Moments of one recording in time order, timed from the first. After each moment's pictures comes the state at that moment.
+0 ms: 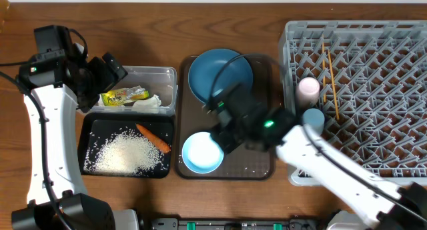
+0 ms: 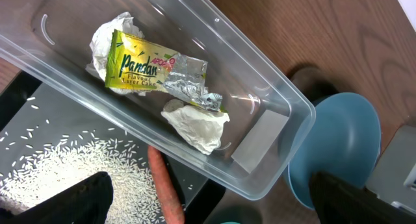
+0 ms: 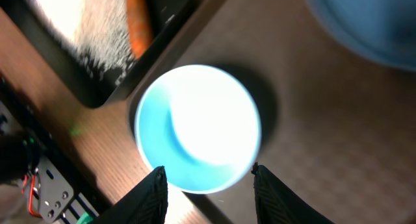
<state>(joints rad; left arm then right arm) 0.26 1.54 1.48 -1.11 0.23 -0.48 0.84 1.55 1.22 -0.75 -0.19 0.24</state>
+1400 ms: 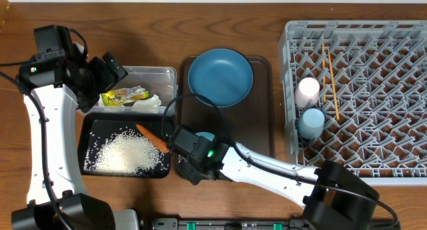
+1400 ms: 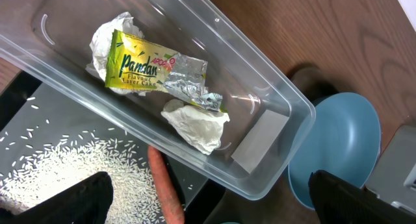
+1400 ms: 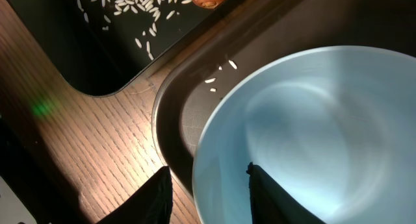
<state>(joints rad) 0.26 1.54 1.48 -1.11 0.23 -0.48 1.11 1.83 1.22 -0.60 -0.10 0.28</state>
